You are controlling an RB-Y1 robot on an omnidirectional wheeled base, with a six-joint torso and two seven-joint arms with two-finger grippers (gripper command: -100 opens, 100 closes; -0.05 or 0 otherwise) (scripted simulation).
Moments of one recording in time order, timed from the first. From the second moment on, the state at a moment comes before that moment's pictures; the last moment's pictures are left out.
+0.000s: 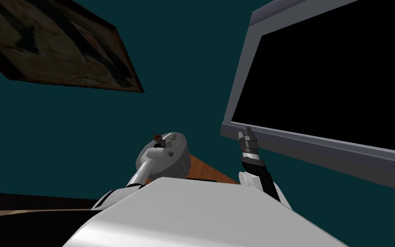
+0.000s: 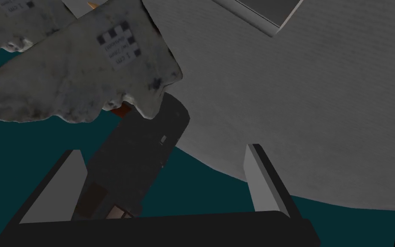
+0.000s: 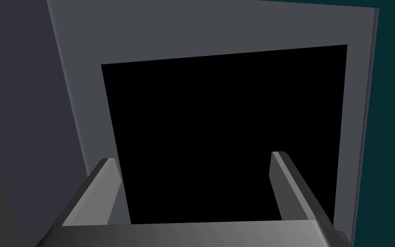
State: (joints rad) left arm -0.16 0.39 0.25 -1.19 0.01 0.71 -0.23; right arm 0.49 -0.02 0.00 -2.25 -0.01 -0.35 0.08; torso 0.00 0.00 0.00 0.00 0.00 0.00
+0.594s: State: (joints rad) left arm -0.27 0.41 0.21 -1.02 0.08 0.88 -0.25; right arm 0.49 -0.02 0.00 -2.25 -0.01 -0.35 0.08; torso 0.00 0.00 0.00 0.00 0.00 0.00
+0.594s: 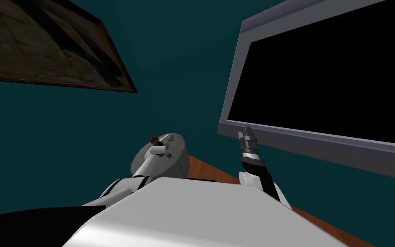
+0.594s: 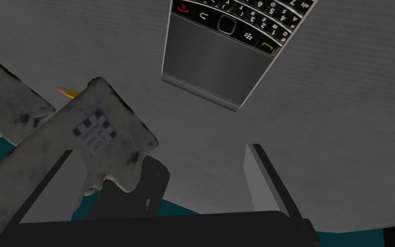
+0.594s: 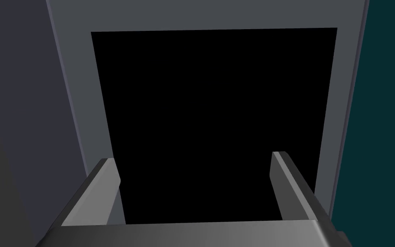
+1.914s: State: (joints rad) left arm -0.43 0.45 0.09 -0.74 0.20 1.17 -0.27; right arm 0.49 -0.02 0.00 -2.25 -0.01 -0.35 0.08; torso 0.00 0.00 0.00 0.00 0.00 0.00
